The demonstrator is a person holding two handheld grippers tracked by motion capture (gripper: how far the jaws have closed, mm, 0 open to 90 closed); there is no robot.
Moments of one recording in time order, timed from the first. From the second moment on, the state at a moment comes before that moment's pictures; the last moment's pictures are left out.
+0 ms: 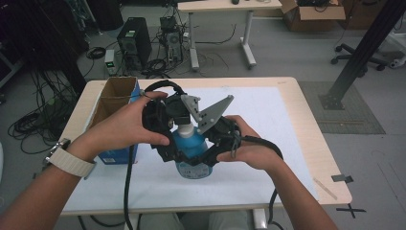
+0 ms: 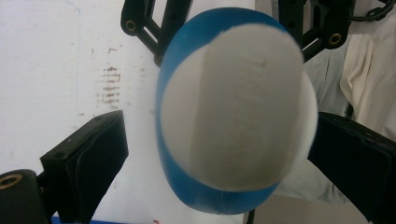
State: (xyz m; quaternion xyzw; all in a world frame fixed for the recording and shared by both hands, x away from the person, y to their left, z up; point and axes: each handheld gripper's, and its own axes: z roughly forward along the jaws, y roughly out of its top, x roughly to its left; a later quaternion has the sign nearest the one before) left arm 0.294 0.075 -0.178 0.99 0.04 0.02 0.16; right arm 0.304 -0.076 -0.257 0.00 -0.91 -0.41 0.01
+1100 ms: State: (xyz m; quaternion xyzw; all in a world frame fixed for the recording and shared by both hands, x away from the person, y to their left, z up) left arm 0.296 0.071 -0.186 0.99 0.03 0.01 0.16; right arm 0.303 -0.072 -0.260 0.01 -0.92 -0.39 0.02
